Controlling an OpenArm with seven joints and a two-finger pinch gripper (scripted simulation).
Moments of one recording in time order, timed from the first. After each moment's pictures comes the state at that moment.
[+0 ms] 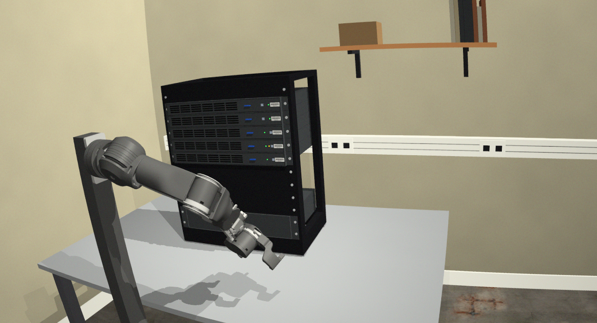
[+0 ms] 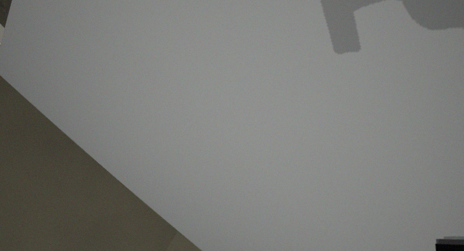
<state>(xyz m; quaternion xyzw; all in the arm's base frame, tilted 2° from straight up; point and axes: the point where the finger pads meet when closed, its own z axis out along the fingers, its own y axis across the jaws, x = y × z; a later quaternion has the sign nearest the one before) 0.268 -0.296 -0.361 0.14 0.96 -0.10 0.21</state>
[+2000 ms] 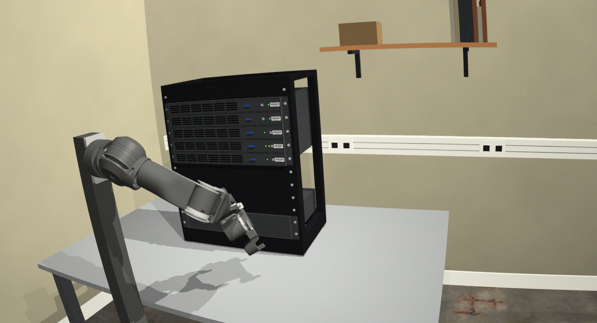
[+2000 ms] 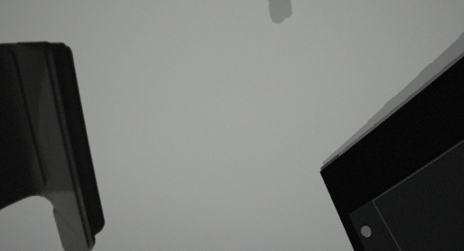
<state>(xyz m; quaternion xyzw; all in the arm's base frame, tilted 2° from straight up) 0.319 -0.215 -0.333 0.31 0.91 0.11 0.24</state>
